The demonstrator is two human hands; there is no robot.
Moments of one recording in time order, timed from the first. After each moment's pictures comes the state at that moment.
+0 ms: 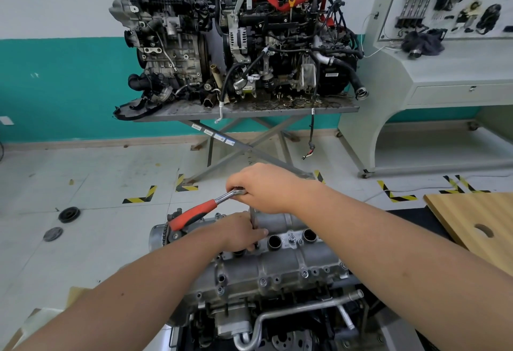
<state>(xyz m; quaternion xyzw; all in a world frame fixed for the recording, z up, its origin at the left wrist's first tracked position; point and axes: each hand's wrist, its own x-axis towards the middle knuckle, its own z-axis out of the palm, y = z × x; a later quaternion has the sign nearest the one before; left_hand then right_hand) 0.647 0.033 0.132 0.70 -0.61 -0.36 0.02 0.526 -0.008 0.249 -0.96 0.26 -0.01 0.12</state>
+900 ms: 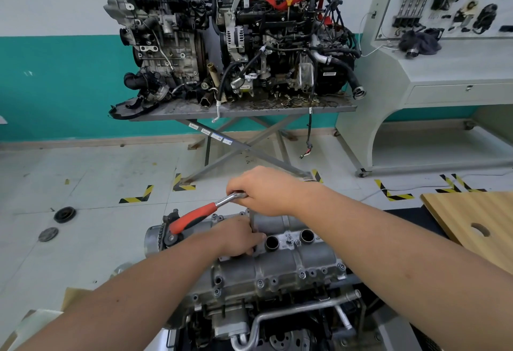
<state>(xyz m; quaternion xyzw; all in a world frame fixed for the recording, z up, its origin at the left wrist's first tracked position) 0.641 0.031 0.127 0.70 -0.64 -0.32 0.01 0.520 -0.015 0.243 -0.96 0.25 -0.01 0.14</state>
